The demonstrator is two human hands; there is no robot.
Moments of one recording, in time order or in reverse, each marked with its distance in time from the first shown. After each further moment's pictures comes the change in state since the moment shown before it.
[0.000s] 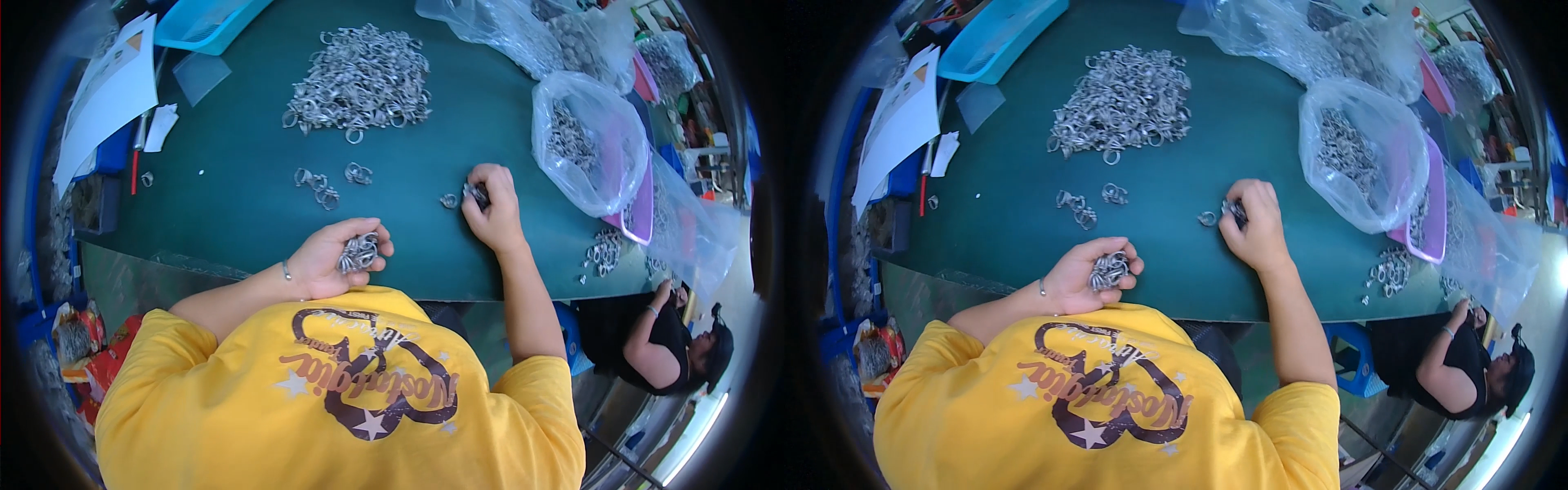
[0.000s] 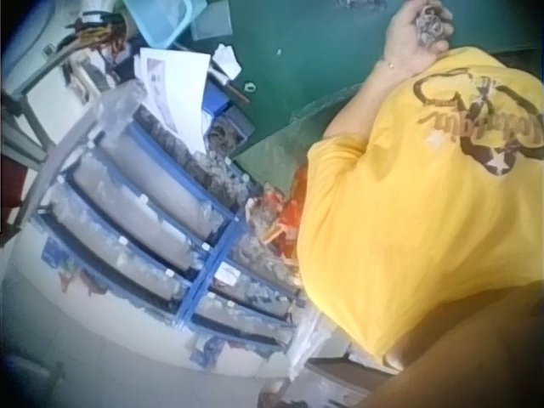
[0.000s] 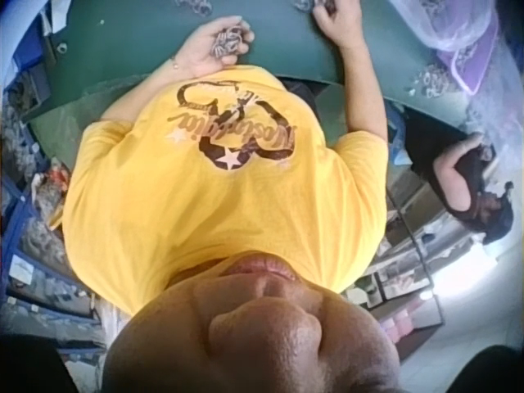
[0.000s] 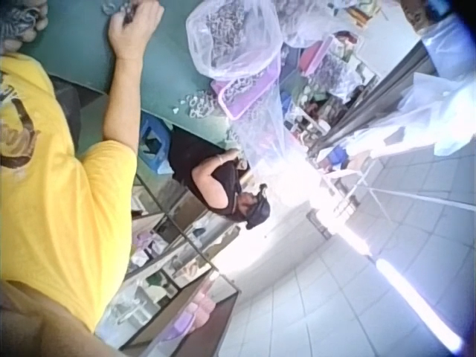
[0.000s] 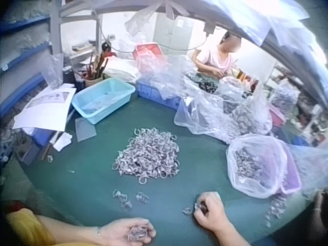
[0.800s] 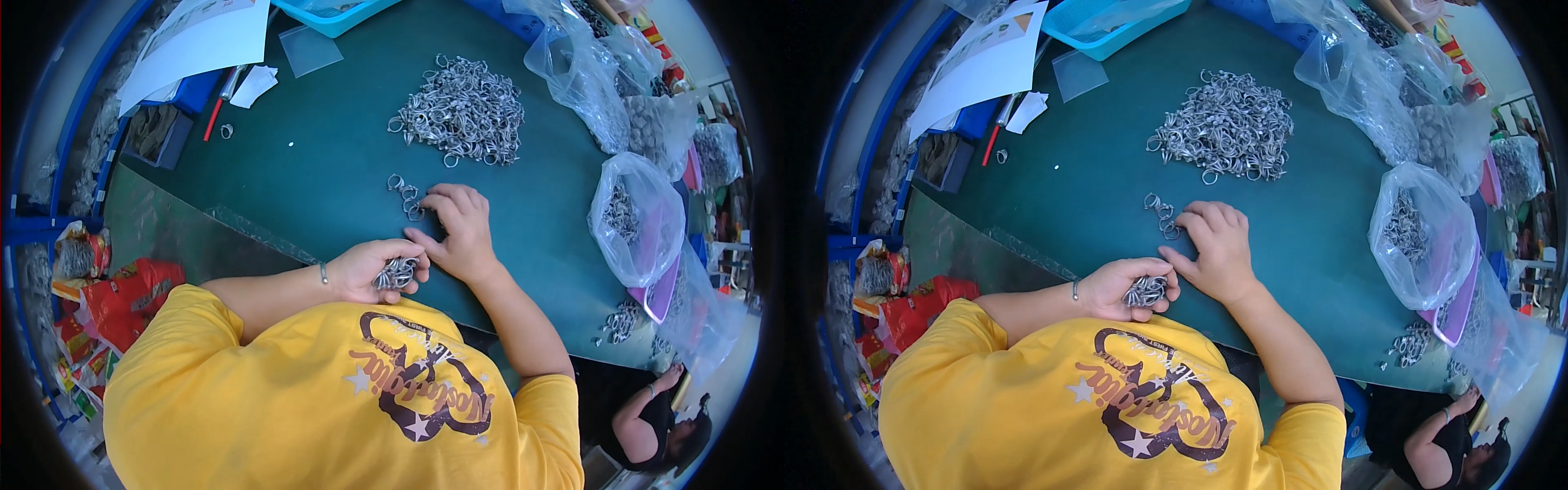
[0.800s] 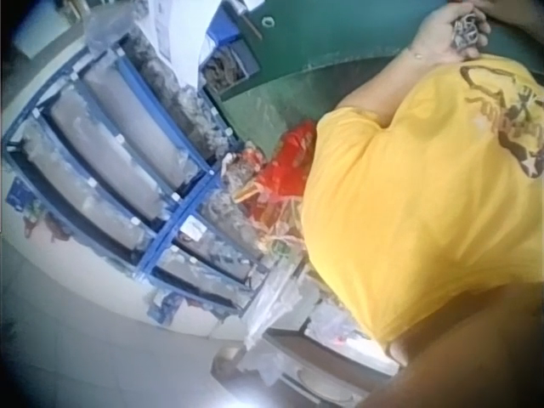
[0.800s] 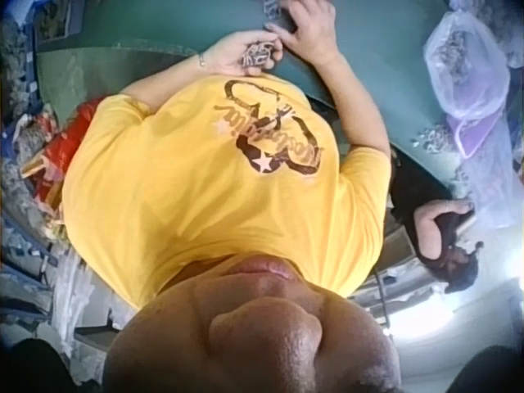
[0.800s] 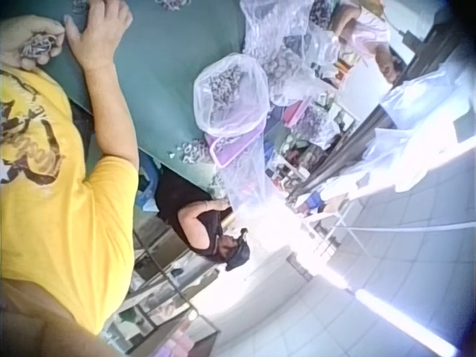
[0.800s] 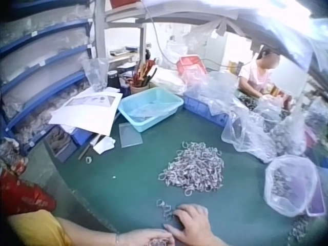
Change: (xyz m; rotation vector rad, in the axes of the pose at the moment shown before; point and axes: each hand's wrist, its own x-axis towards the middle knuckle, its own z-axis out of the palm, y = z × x) left_hand -0.035 -0.001 -0.027 0.053 -0.002 0.040; right_hand 0.052 -0.097 0.089 0.055 -0.126 -0.264
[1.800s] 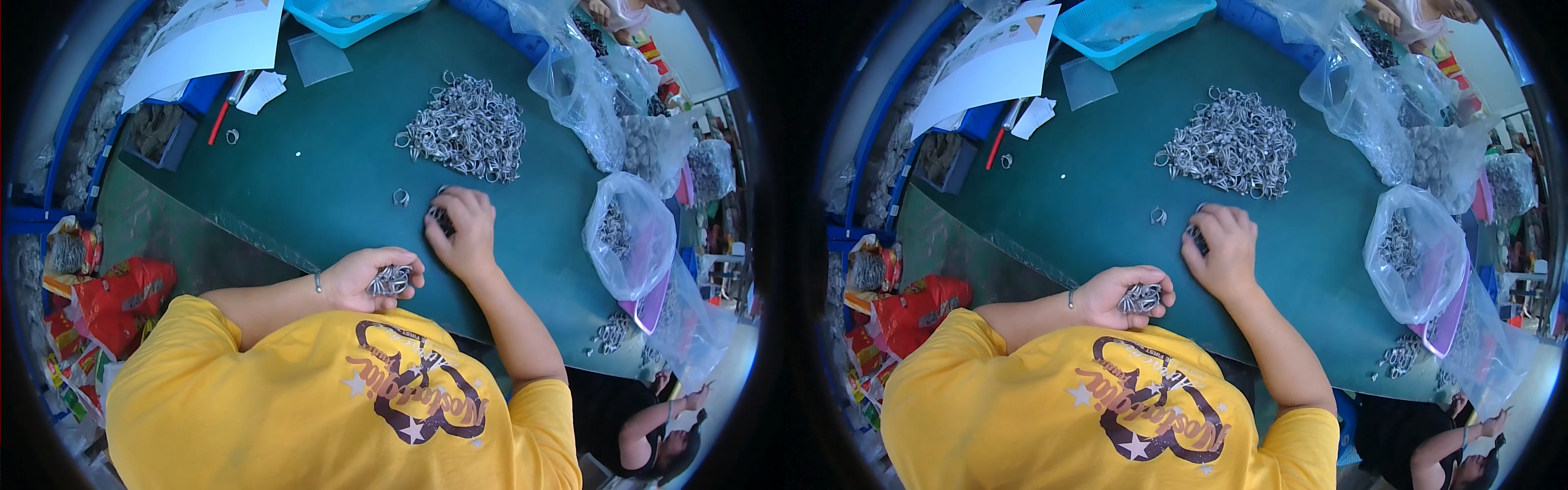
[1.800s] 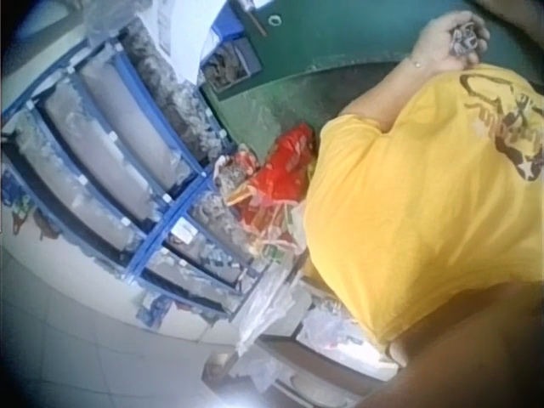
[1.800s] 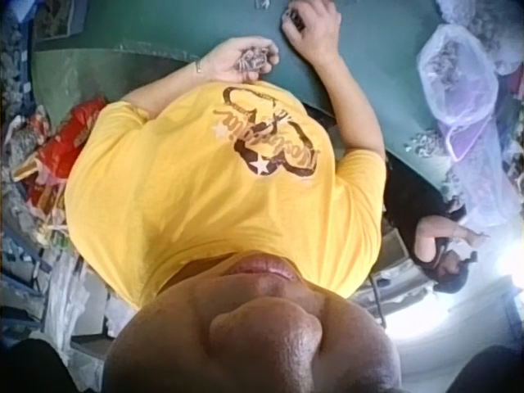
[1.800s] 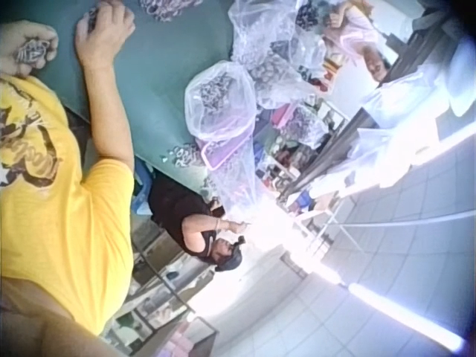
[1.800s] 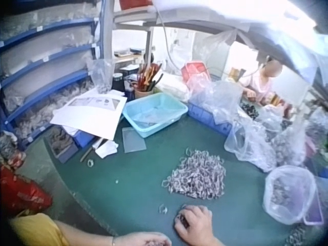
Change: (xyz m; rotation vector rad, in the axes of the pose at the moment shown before) left_hand -0.013 0.005 -0.005 -0.043 0.010 0.054; right_hand 0.010 0.008 0.006 -0.119 0.028 0.101
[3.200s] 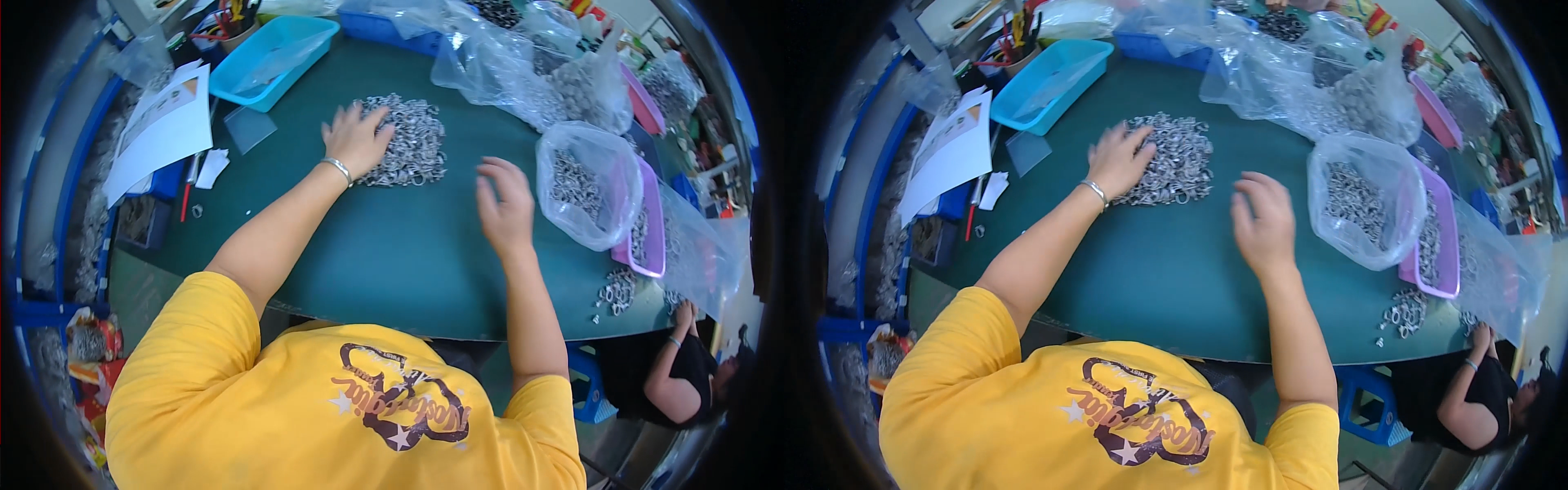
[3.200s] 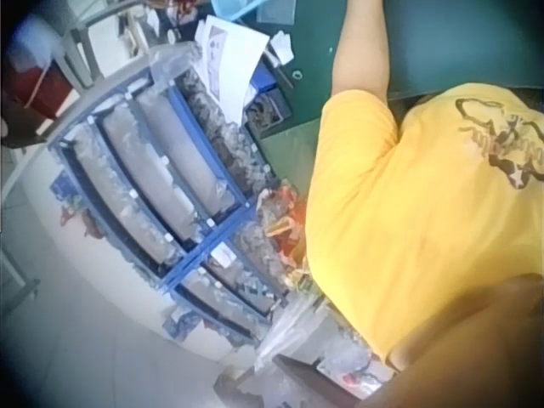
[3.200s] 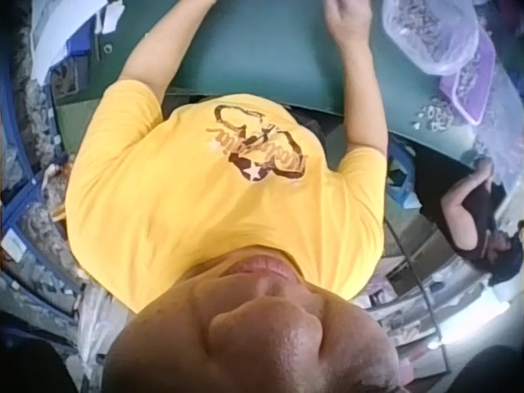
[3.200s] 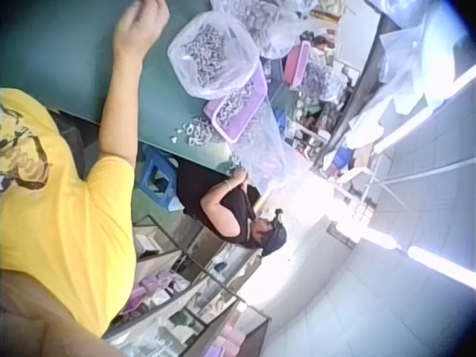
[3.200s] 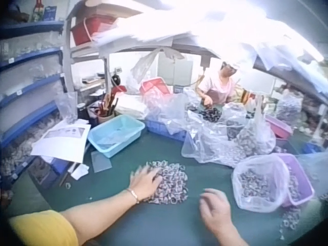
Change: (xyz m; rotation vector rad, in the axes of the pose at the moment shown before) left_hand 0.125 0.135 0.086 2.119 1.024 1.287; right_hand -0.016 0.078 -0.095 -0.042 0.441 0.126
